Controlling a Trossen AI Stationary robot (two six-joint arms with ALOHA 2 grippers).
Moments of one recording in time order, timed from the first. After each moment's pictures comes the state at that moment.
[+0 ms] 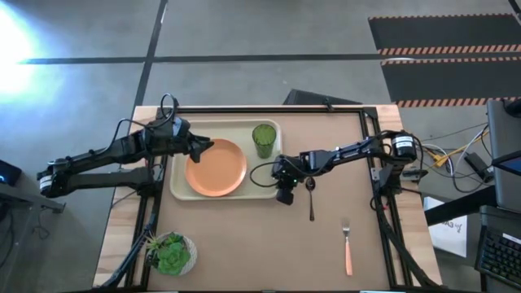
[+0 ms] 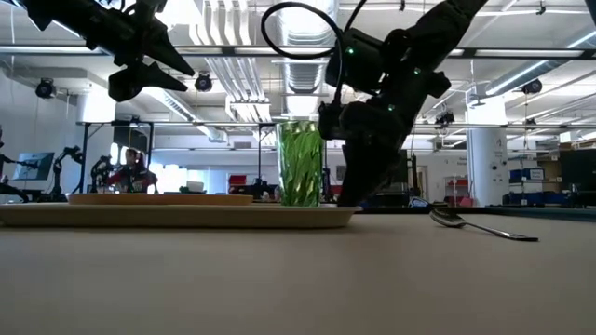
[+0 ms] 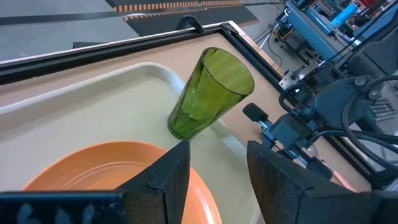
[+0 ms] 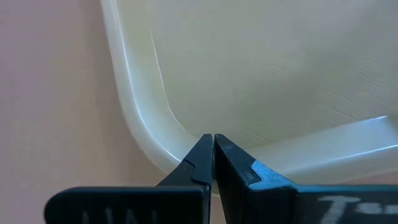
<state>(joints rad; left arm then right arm) 0.37 0.67 0.64 -0.37 -0.03 -0.59 -0.06 1.84 1.03 -0.24 -0.16 0.25</state>
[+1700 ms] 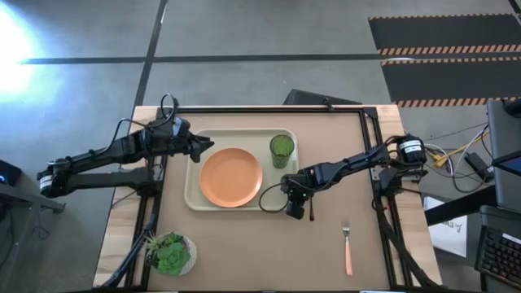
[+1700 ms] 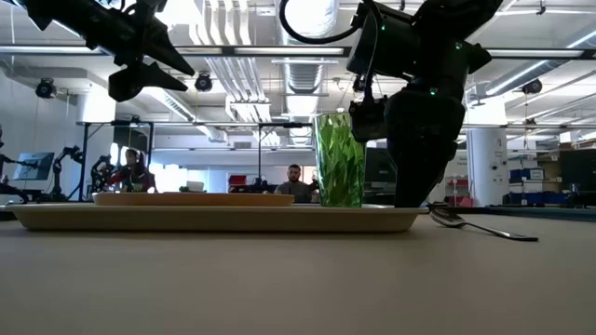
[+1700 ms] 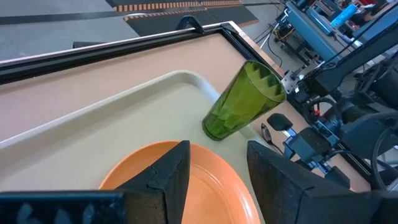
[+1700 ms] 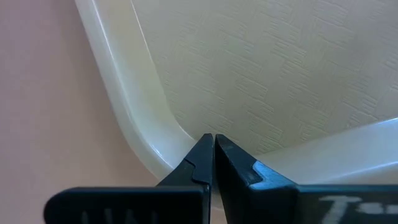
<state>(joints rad) 0.37 0.67 0.64 -0.37 -0.03 -0.59 0.09 1.77 1.00 -0.43 -0.10 0.46</state>
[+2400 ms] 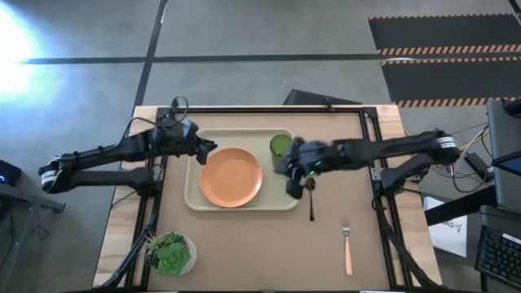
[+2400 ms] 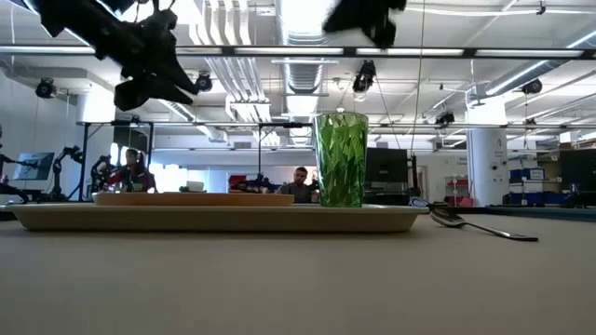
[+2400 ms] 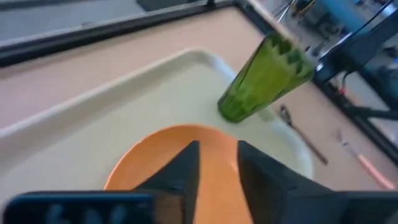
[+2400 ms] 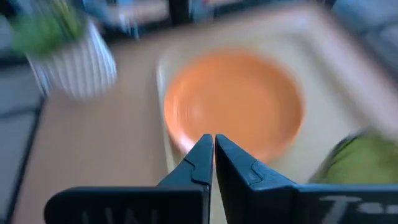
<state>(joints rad) 0.36 0.77 0.63 -0.38 -0.03 -0.56 0.08 1.43 1.28 -0.43 0.11 0.26</state>
